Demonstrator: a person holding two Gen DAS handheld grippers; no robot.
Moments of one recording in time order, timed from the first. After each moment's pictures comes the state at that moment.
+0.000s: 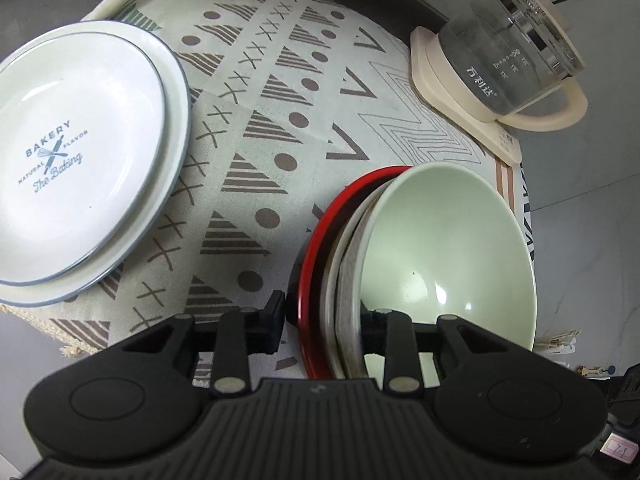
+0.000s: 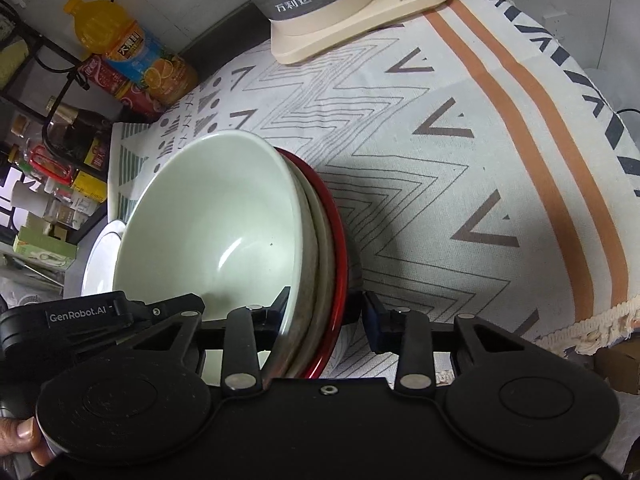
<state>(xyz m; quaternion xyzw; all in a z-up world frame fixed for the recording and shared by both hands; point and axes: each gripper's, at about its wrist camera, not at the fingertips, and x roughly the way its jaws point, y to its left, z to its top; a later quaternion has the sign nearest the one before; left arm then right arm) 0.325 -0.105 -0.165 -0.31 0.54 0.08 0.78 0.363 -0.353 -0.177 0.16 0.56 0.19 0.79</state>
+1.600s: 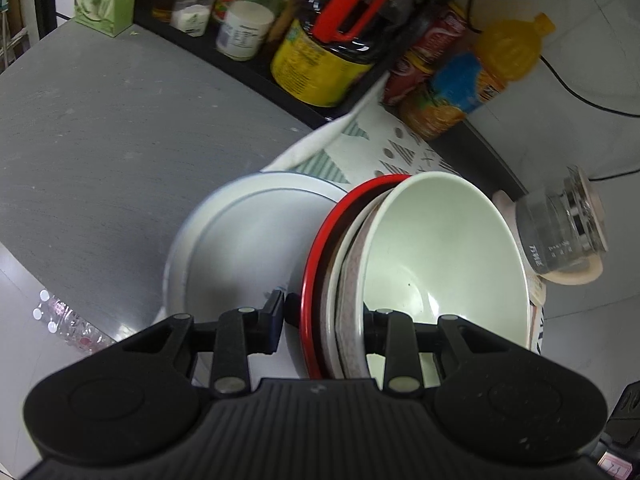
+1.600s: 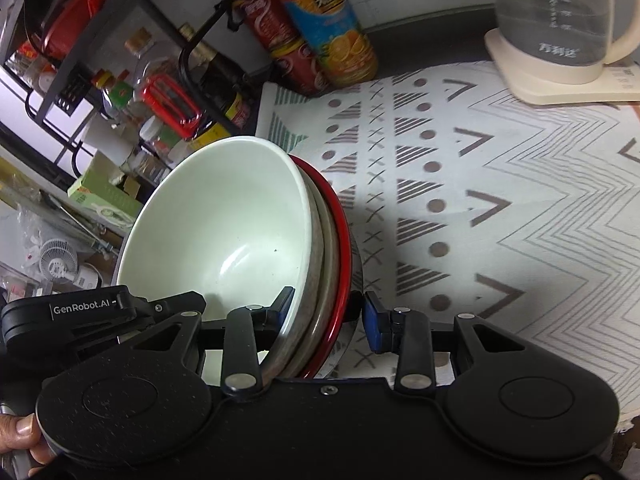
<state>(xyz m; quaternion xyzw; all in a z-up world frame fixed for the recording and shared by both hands) 0.254 0.079 -0.116 -0.38 0.45 0.17 0.79 0.353 -0.155 -0.114 0.09 0.51 0.29 0.80</state>
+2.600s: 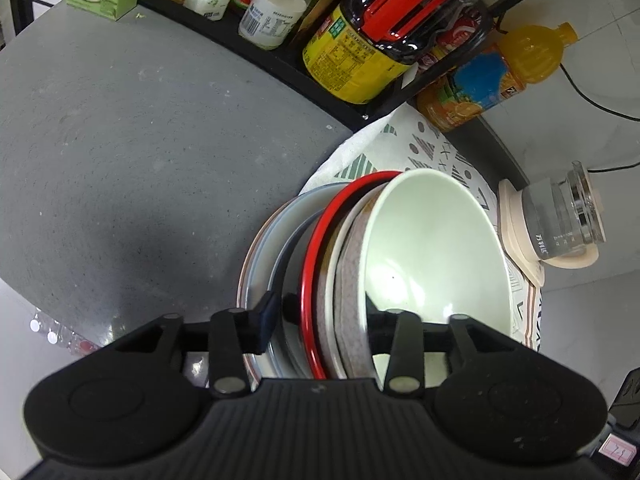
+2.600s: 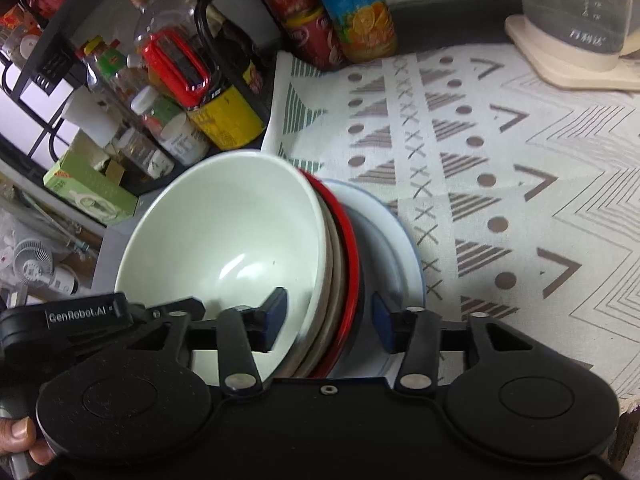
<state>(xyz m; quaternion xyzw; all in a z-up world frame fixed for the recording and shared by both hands) 0.240 0.147 -0.142 -0.39 0.47 0.11 0.79 0.327 -0.089 -0.126 0.07 0.52 0.24 0.82</state>
